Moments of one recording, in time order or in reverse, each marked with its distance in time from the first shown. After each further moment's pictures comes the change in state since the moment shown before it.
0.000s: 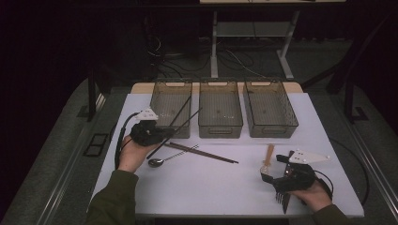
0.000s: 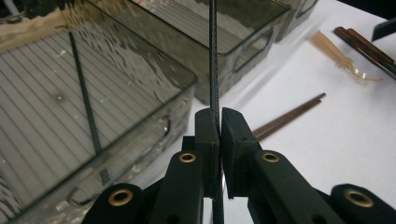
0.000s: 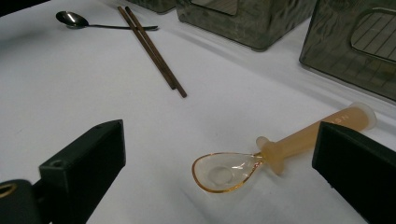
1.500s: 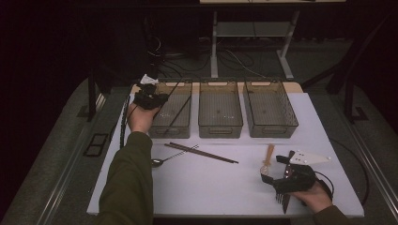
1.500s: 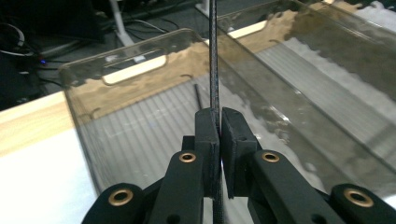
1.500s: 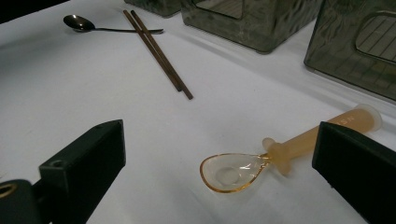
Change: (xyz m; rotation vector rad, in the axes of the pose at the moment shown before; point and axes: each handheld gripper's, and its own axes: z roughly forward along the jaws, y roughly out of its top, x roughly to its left) left arm 0.081 0.059 0.035 -0.053 0.300 -0.110; right arm 0.003 0.000 -0.002 -0.013 0.010 0.003
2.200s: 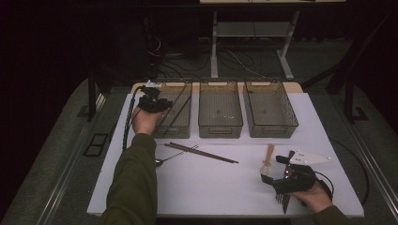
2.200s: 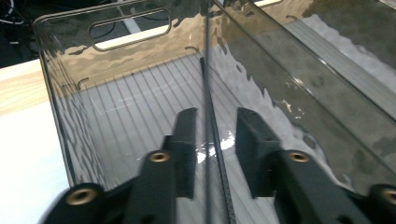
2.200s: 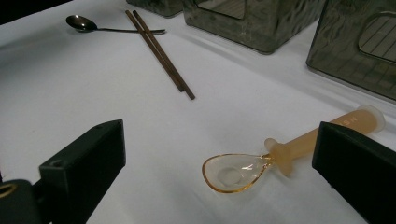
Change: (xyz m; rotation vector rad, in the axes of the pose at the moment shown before) left arm 0.002 -0.016 0.026 0.081 0.003 -0.043; right arm 0.001 0.000 0.000 0.000 0.006 -0.002
